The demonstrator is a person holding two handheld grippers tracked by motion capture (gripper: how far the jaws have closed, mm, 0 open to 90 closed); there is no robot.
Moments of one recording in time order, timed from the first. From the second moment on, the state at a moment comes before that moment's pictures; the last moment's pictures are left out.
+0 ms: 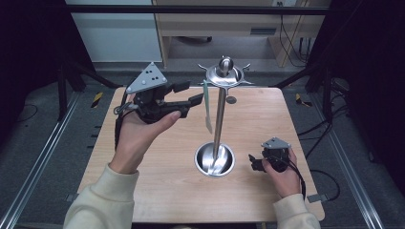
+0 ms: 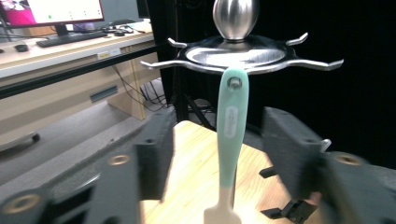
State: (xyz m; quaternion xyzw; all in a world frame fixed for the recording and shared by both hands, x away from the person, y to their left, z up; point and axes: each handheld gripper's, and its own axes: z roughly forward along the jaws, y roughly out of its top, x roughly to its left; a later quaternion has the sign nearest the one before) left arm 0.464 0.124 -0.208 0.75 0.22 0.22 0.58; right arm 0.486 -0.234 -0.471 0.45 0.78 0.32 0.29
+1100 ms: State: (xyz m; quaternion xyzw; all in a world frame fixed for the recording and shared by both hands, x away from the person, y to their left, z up) left arm 0.450 0.185 -0.335 0.82 0.25 0.21 0.47; right arm 0.484 -0.234 -0.470 0.44 0.79 0.32 0.30
